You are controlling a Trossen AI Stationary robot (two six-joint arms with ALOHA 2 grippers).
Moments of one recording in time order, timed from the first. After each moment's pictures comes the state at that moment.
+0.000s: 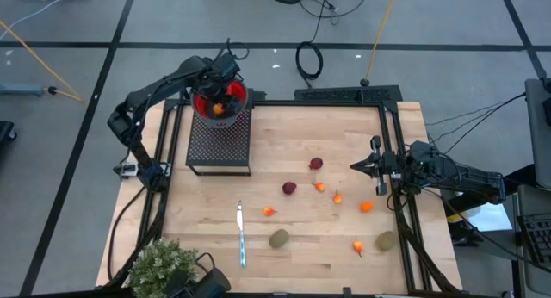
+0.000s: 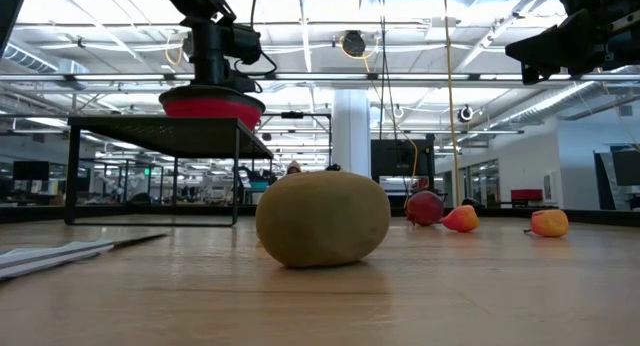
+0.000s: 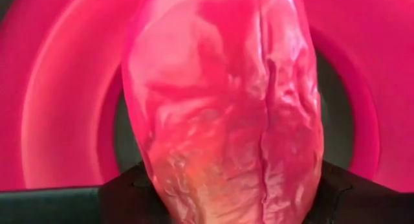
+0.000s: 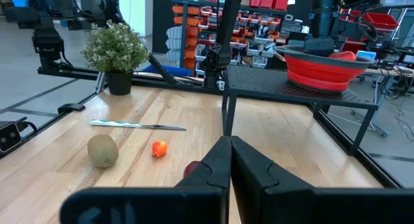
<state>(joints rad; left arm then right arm) 0.77 1.72 1.59 -1.23 -0.09 -0.29 -0.18 0.09 0.21 -0.16 -0.23 -0.12</state>
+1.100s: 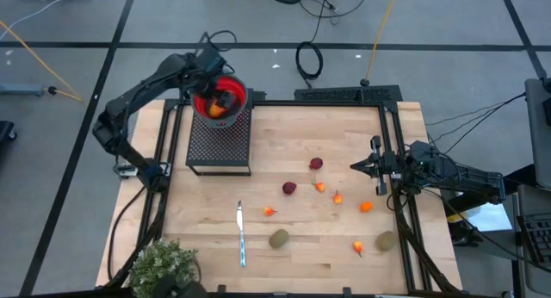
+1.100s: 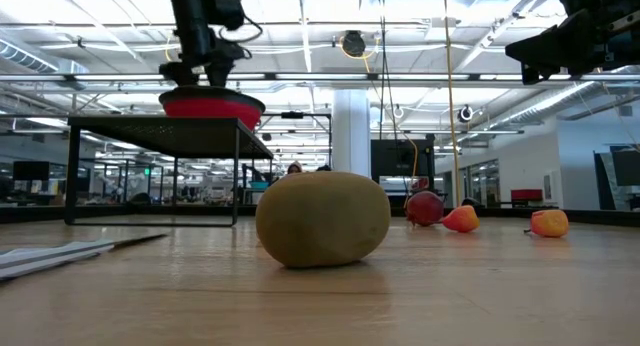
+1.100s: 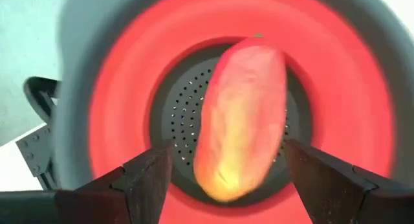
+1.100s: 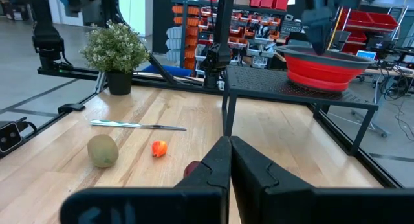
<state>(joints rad) 0.78 1.54 1.59 -1.22 -0.09 -0.27 -0.18 0.09 0.21 -0.16 -0.23 -0.12</state>
